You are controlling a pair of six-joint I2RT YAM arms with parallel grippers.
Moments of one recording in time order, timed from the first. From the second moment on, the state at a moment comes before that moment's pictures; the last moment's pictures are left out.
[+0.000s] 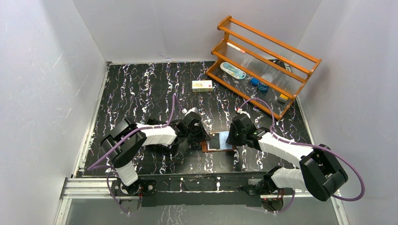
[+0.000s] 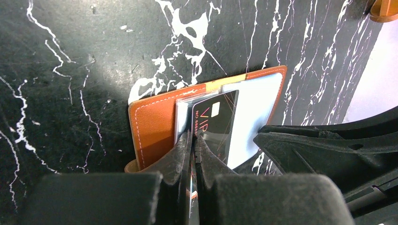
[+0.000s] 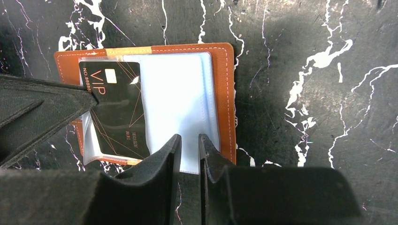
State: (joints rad) left arm -0.87 1.71 0.80 0.11 0.03 -1.09; right arm 0.65 1.22 0.53 -0.27 0.04 0.70
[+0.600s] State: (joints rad) left arm -0.87 1.76 0.85 0.14 0.07 -1.03; right arm 0.65 1.21 0.53 -0.28 0.03 0.70
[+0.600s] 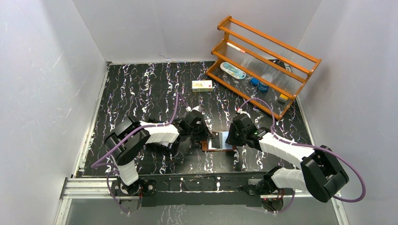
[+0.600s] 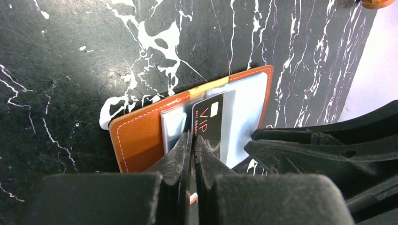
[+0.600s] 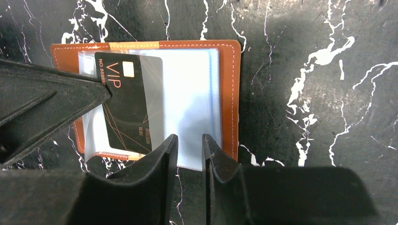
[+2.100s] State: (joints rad) left arm -0.91 1.78 0.90 0.10 0.05 -1.05; right arm 0.63 1.07 0.48 -0.36 0.04 0.72
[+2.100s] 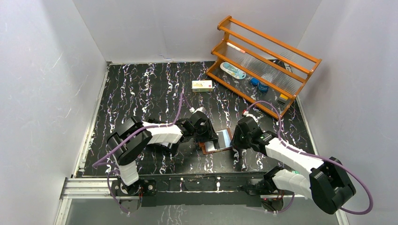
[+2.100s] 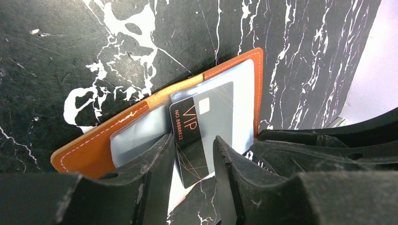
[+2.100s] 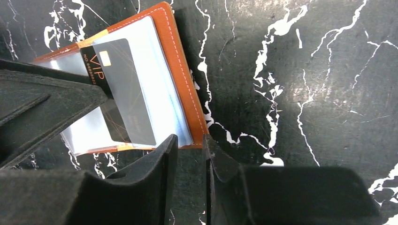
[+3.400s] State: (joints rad) left arm -0.96 1.81 0.98 -0.03 0.02 -1.01; right arm 0.62 1.06 0.55 -0.43 0.08 0.70
